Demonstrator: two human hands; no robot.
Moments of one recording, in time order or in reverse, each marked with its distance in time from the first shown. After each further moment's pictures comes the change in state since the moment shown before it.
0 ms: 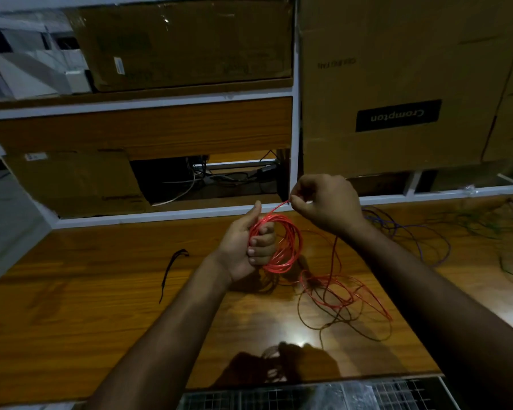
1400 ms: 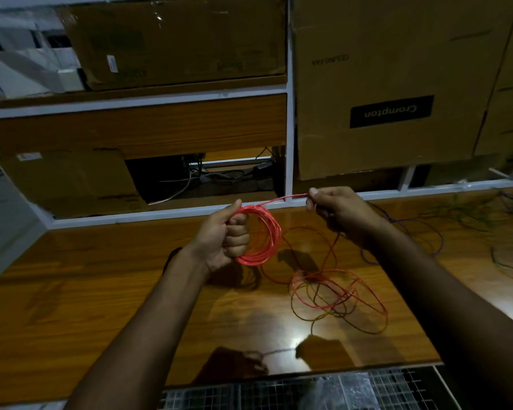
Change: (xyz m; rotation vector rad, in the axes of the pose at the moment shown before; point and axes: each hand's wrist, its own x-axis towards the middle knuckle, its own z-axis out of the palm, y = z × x) left_hand -0.017 0.020 -0.016 -0.002 0.178 0.035; right_hand -0.029 0.026 -0.021 0.838 -0.310 0.376
